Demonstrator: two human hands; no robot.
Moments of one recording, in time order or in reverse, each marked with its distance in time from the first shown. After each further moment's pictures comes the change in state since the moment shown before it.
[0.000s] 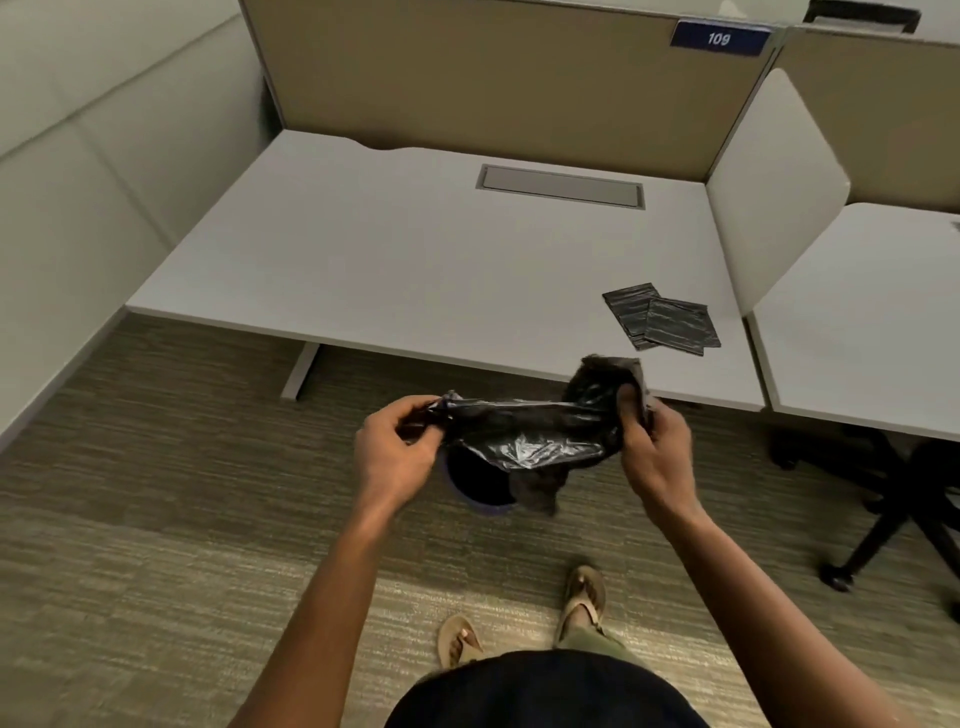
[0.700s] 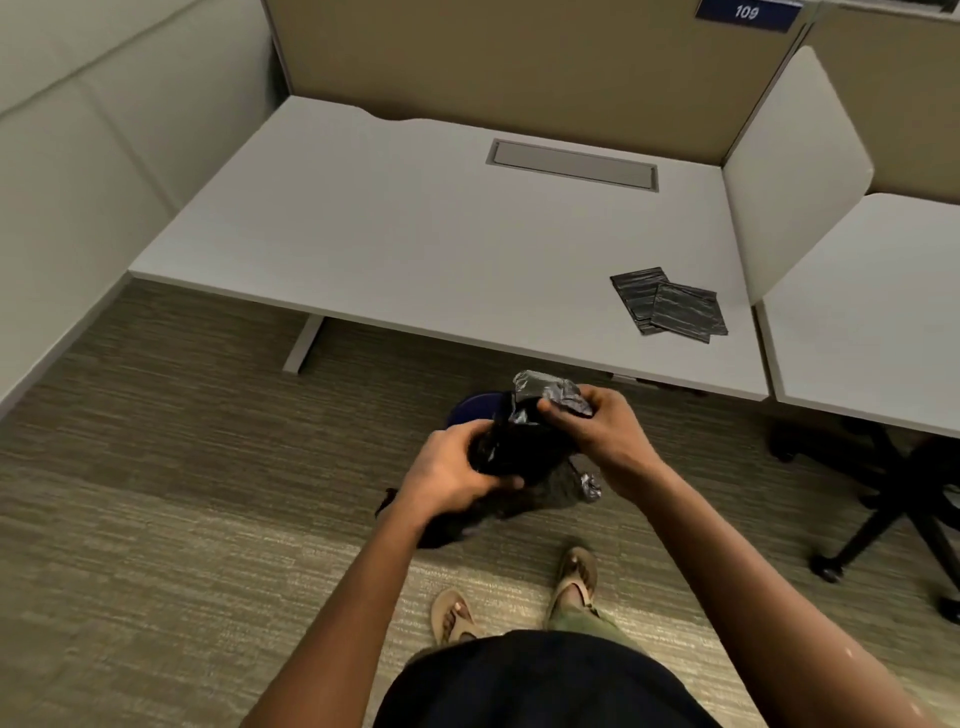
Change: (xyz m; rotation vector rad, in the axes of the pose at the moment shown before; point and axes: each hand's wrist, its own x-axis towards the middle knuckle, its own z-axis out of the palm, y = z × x) left_hand -0.023 -0.010 0.035 0.348 -0.506 -0.031; right_hand 0.007 0.003 0.029 0.149 -0.495 0.164
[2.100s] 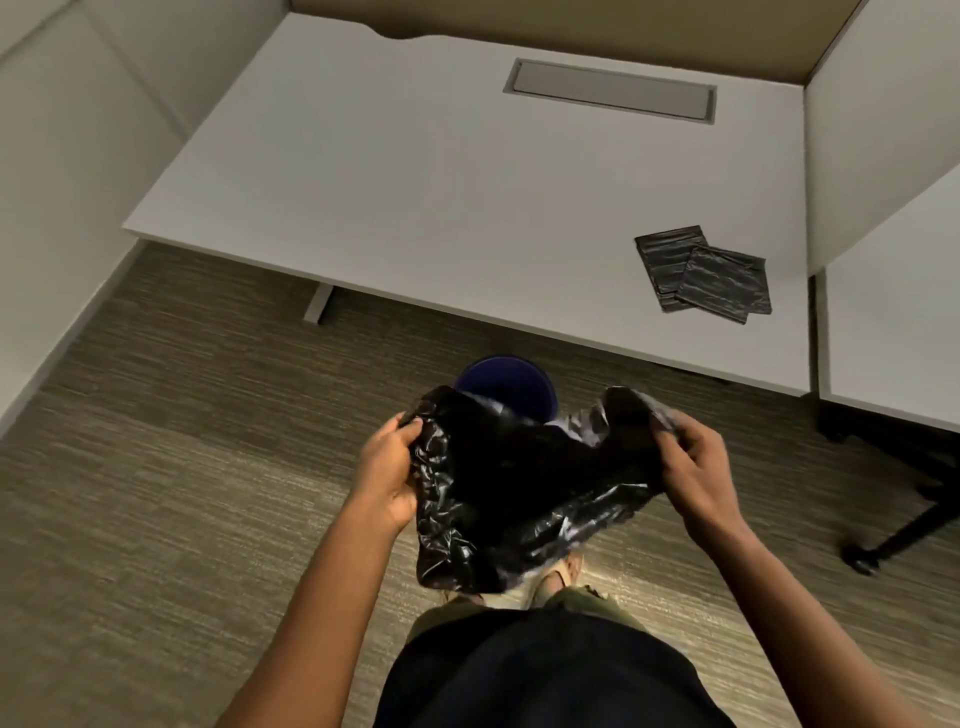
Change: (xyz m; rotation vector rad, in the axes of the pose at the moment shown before) left_hand 0.056 -0.014 0.032 -1.178 0.384 -0.499; right_hand 0.002 0.058 -0.125 -0.110 0.275 -0.023
